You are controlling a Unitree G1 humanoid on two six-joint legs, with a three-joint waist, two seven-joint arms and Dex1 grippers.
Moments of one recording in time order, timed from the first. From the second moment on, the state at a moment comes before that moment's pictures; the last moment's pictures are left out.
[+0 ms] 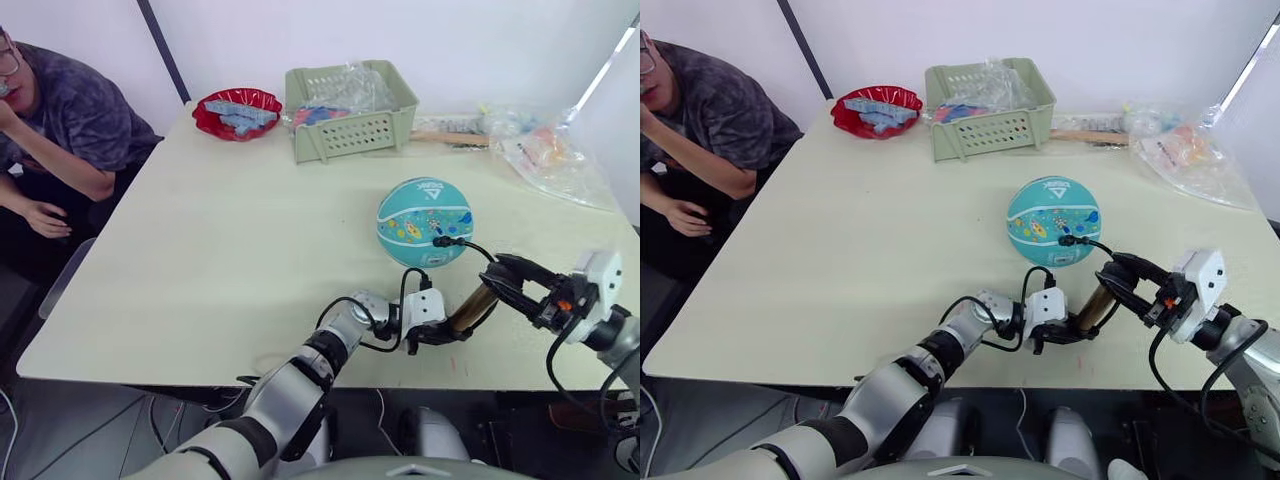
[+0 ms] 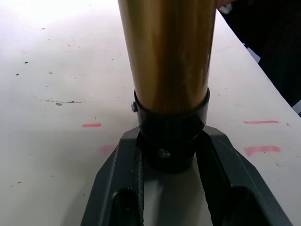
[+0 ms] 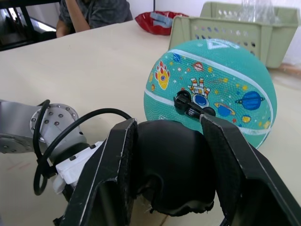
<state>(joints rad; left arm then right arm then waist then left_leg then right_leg) -0.69 -0.12 -0.43 1.11 0.19 -0.36 -0.94 0.19 -0.68 -0.34 -0.50 0.71 0.37 0.77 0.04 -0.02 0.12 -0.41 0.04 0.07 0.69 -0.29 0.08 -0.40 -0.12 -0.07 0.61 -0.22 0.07</state>
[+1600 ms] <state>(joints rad) -0.68 -0.11 -0.44 1.13 0.20 -0.37 -0.92 0.24 -0.67 -0.32 -0.48 0.64 0.26 0.82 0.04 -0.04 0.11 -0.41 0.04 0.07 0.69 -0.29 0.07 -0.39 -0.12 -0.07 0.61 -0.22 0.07</state>
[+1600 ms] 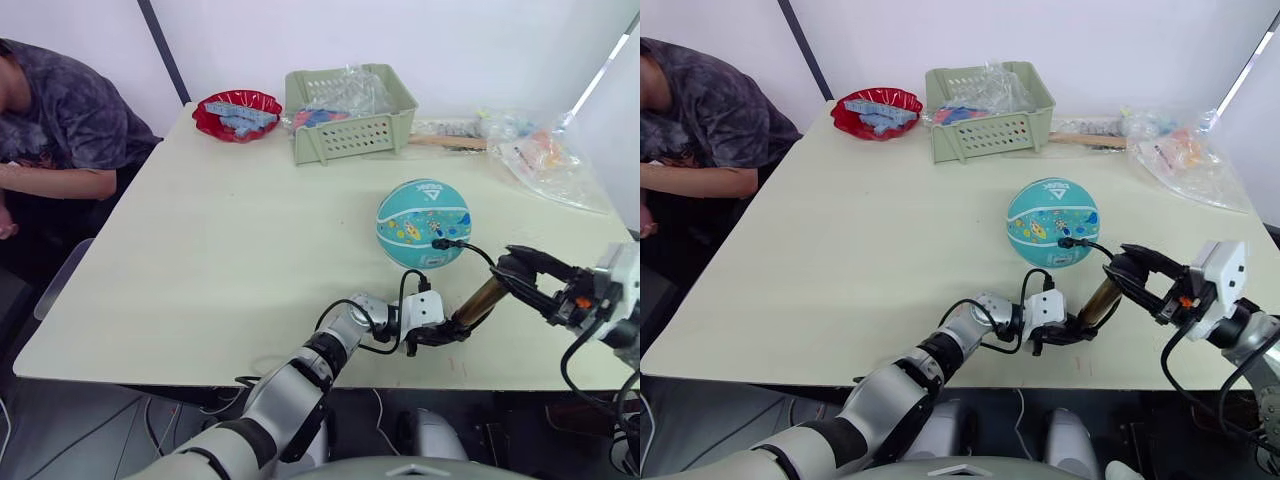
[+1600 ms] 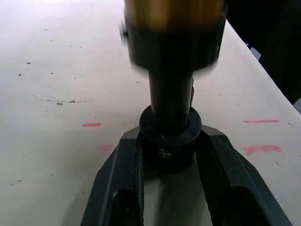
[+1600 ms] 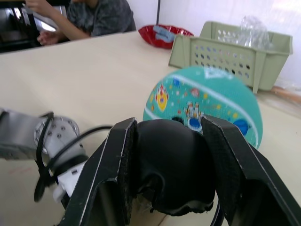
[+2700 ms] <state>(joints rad) -0.69 -0.12 -0.43 1.12 0.20 -0.38 -0.93 -0.04 -0.91 -0.61 -0.52 1.05 0.59 0.72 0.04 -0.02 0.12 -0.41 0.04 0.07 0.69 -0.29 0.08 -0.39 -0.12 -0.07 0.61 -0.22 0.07</state>
